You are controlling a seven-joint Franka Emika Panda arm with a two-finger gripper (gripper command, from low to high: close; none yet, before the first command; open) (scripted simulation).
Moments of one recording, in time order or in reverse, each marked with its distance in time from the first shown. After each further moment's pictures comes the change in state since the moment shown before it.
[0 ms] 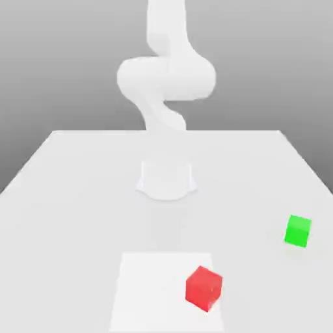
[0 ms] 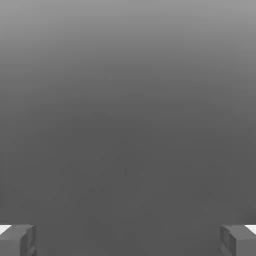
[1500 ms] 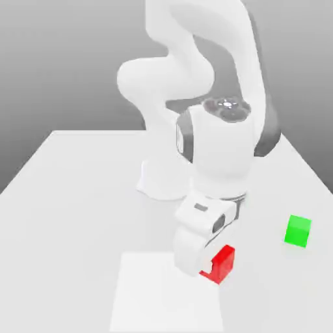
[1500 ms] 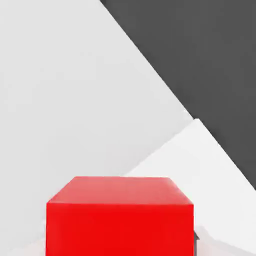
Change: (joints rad) arm 0.292 0.792 0.007 -0.310 0.044 0.378 -0.551
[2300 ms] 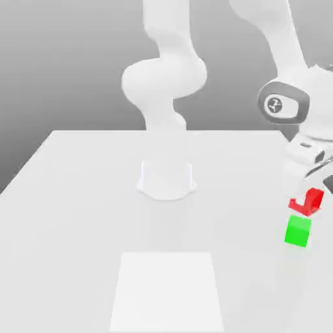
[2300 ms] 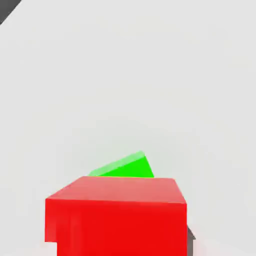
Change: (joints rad) arm 0.406 0.012 0.198 -0.086 -0.109 0.100 0.891
